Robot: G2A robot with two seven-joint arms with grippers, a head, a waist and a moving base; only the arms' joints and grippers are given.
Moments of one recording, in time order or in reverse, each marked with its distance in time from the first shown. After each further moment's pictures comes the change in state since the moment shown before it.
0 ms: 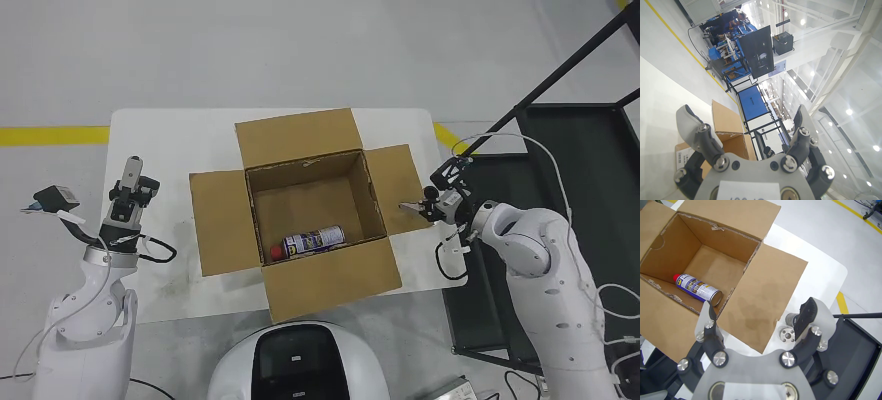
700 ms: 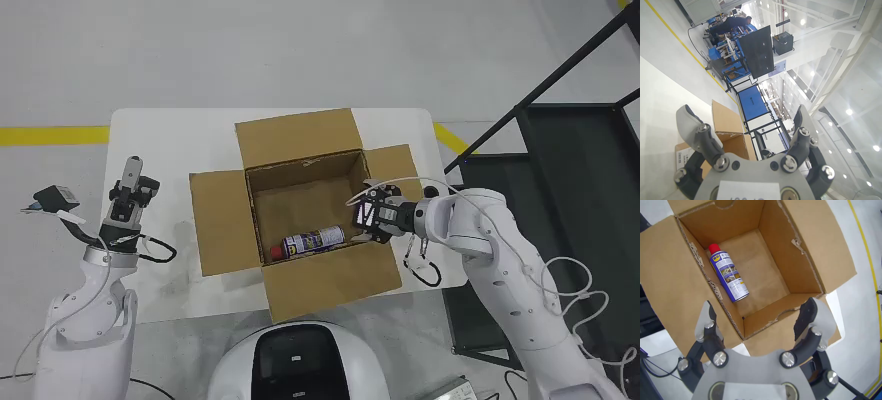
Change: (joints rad) left arm 0.000 0.000 0.000 0.000 0.000 0.000 0.000; right arm 0.238 -0.001 -0.403 -0.085 -0.235 -0.252 0.133
